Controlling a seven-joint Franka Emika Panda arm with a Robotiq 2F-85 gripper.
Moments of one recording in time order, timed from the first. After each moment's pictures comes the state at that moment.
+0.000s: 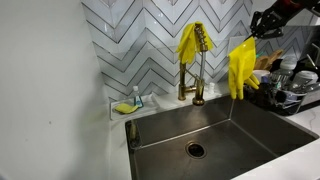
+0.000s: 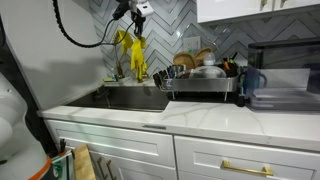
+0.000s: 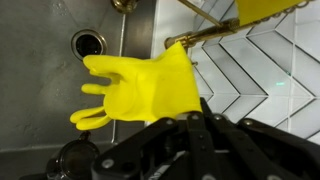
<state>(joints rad) 0.08 -0.12 0.17 -1.81 0.63 2.02 0.81</state>
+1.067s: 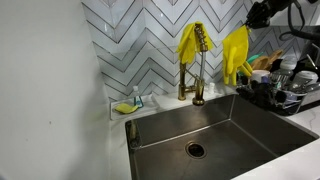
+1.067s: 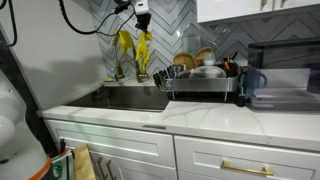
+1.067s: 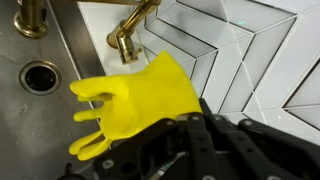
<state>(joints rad) 0.12 -0.08 0.18 -1.76 0.63 2.28 1.26</state>
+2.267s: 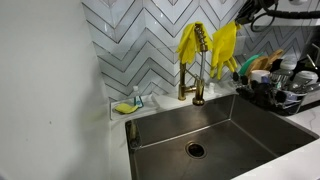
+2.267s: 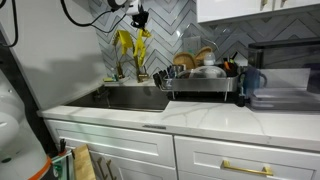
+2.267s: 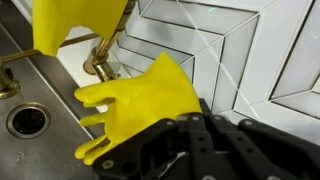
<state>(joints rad) 0.17 -0.08 0.22 -1.78 0.55 2.47 1.60</state>
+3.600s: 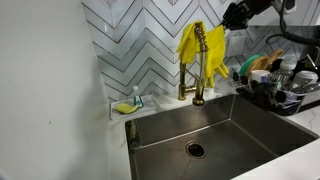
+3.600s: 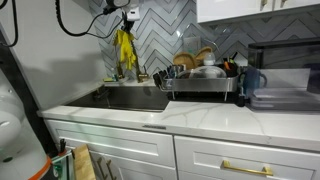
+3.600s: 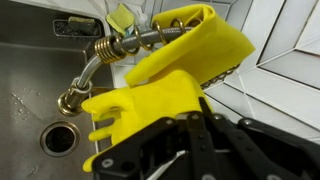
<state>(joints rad) 0.20 -0.07 0.19 -1.75 0.89 2.10 1.06</state>
